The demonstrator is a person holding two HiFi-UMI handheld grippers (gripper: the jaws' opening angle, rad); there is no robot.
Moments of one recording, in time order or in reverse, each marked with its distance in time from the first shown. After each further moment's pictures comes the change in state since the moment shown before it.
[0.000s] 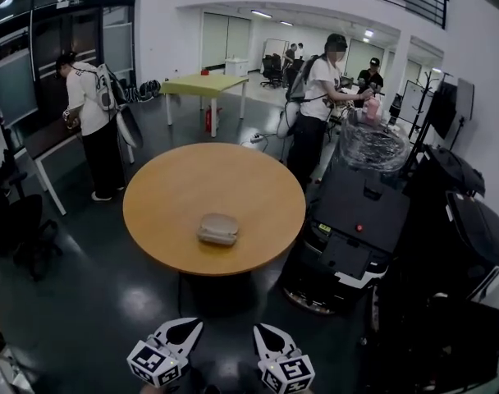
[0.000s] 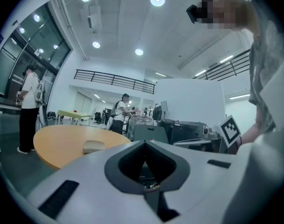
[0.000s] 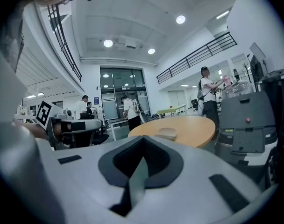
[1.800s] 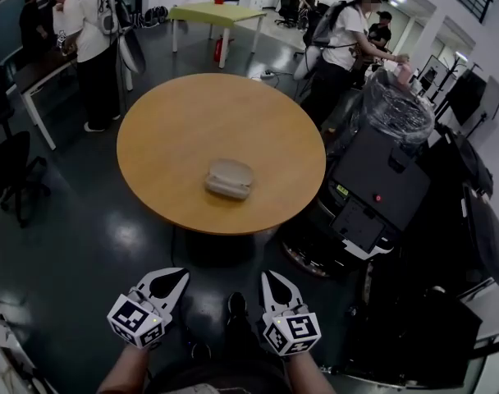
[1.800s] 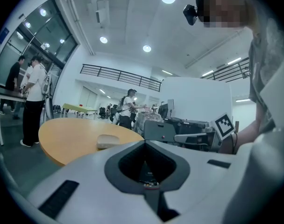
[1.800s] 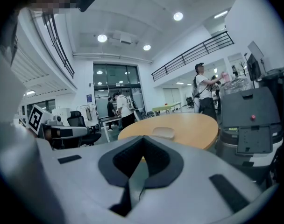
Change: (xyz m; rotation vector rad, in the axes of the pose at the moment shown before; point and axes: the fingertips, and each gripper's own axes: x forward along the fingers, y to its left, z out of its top) left arm 0.020 0.130 -0.021 -0.058 0.032 0.024; right arm 0.122 -0.030 0.008 0.041 0.012 -0.075
